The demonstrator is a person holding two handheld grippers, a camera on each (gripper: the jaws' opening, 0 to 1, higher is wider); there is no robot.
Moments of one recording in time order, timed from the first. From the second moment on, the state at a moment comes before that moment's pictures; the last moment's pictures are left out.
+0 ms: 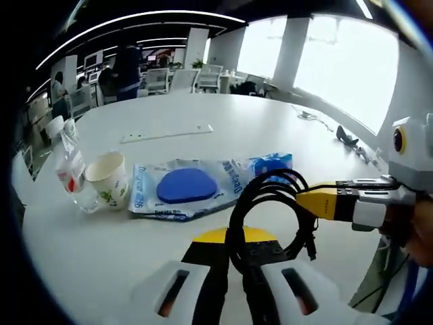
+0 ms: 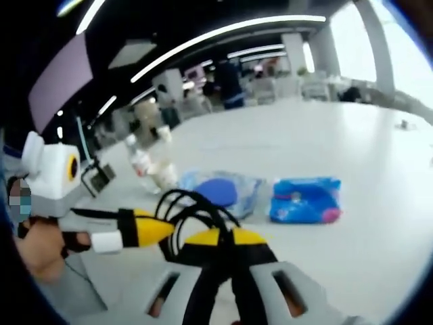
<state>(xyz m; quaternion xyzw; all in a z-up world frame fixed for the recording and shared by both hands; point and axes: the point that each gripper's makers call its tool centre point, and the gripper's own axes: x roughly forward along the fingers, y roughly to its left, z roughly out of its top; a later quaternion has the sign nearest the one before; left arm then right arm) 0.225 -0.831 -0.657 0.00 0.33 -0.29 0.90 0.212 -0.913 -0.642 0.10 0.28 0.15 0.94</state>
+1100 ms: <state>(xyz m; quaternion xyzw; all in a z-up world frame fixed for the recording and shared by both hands) 0.221 -0.958 -0.679 -0.02 0.35 -0.30 0.89 0.211 -1.039 -0.658 0.10 0.29 0.12 0.94</state>
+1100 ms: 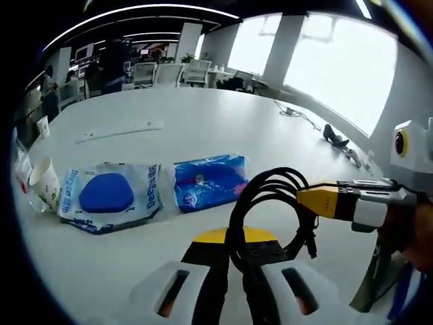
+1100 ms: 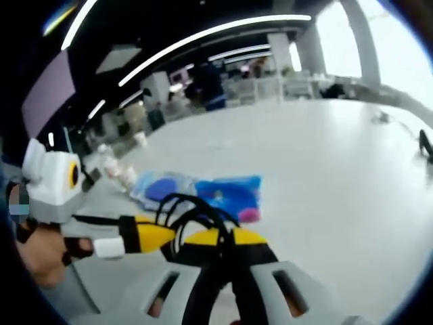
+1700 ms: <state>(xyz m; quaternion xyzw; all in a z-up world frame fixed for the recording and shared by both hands) 0.232 -0.957 -0.700 0.00 0.37 -0.28 0.88 0.226 -1.039 -0.684 0.12 0.31 0.14 0.93</state>
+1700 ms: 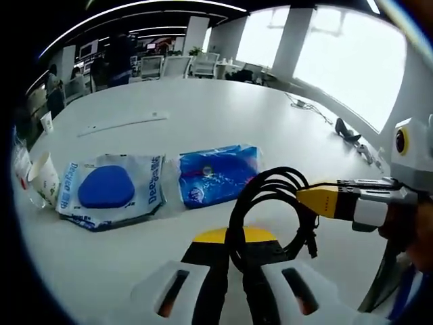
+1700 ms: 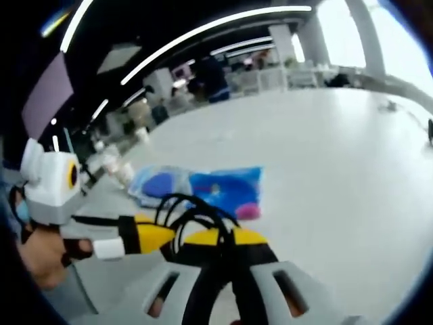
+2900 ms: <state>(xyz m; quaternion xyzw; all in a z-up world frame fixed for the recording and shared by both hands) 0.235 -0.967 -0.739 0.01 0.41 -0.27 0.87 0.231 -1.053 -0.728 0.13 0.35 0.14 0.92</state>
